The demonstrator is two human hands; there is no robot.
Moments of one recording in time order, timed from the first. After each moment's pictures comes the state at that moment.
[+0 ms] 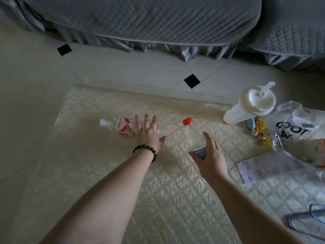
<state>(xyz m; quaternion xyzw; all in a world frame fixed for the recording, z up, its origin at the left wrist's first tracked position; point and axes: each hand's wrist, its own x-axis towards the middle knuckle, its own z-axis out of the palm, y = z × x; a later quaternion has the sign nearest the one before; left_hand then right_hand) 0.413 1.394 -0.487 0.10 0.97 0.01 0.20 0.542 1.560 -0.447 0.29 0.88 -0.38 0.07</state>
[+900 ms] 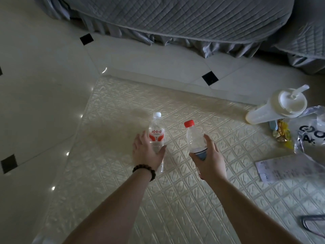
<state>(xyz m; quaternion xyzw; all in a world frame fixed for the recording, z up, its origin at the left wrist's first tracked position) 0.474 1.292 -0.487 -0.05 0.96 0.26 0.12 0.538 1.483 -0.433 0.28 0.86 -0.40 0.12</state>
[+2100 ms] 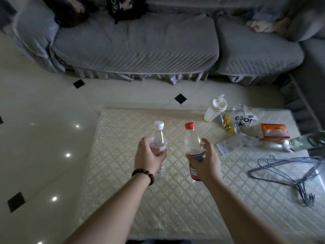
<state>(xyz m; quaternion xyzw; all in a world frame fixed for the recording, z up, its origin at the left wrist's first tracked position) 0.563 1.271 -0.232 0.04 0.90 0.41 0.10 0.657 1.435 -0.217 0.38 0.83 -0.41 -0.01</state>
